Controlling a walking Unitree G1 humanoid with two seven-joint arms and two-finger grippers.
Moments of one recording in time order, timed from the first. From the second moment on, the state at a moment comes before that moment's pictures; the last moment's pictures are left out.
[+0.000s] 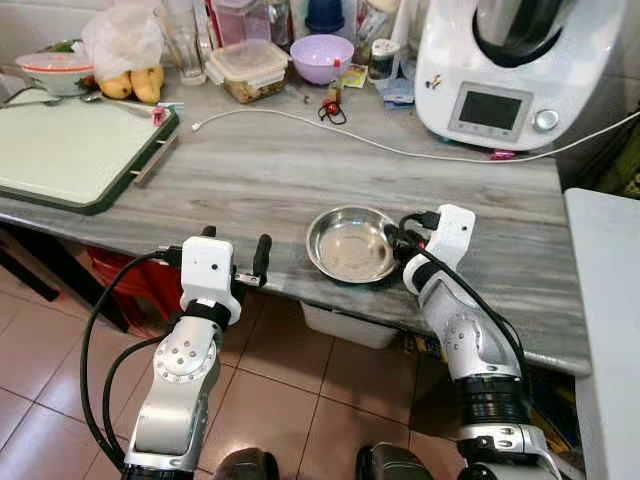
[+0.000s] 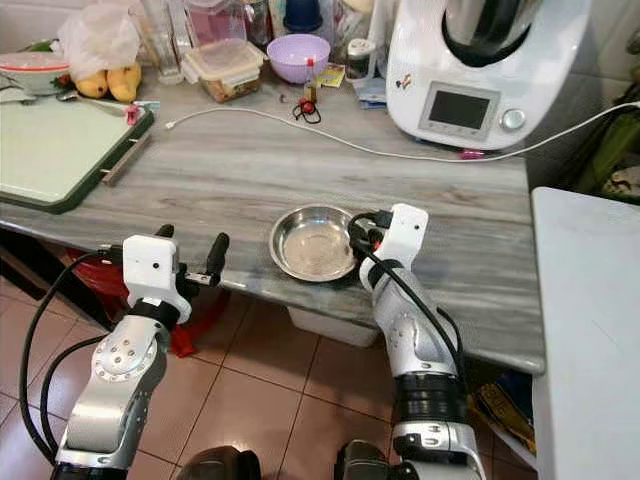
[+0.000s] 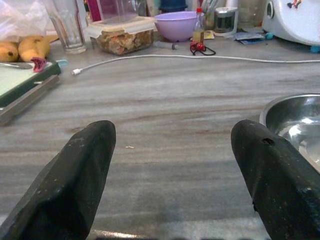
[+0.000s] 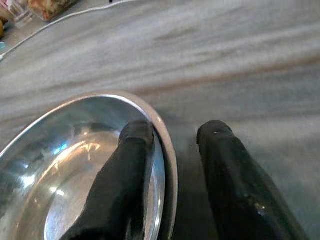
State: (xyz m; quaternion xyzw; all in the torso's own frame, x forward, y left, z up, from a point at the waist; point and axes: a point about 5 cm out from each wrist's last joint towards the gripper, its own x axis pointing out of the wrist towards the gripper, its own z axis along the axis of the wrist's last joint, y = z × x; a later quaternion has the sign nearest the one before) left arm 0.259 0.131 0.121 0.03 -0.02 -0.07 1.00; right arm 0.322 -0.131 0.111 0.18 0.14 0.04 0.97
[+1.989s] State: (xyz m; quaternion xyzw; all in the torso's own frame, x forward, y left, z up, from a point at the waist) left arm 0.258 0.138 0.120 0.02 0.00 -0.05 1.00; right arm 0.272 -0.169 0.153 0.02 -0.05 -0.01 1.00
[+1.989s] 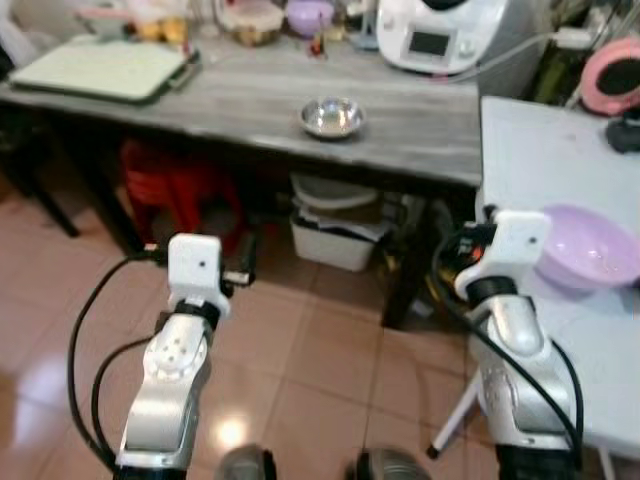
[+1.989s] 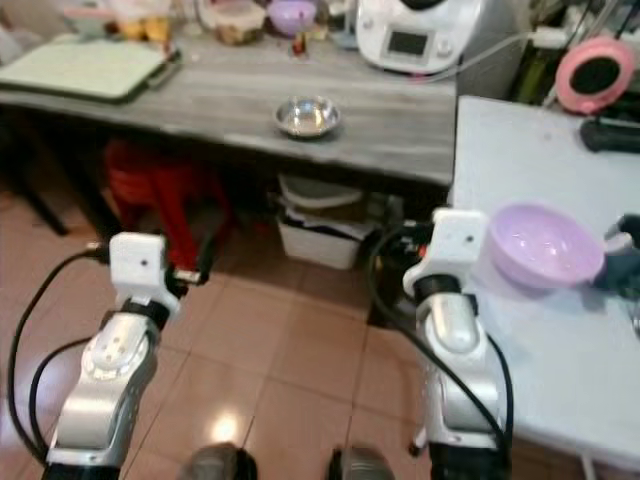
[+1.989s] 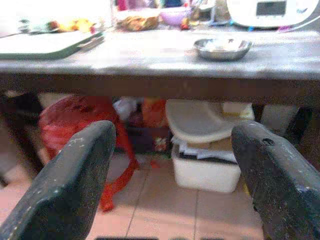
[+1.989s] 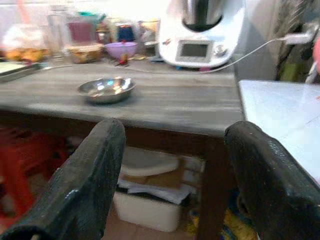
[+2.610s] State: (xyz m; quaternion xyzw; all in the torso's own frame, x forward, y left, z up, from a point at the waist) left arm 0.251 0.126 0.126 -0.01 -0.02 -0.11 0.99; right arm 0.277 -0.173 0.157 -0.03 -0.05 -0.01 1.00
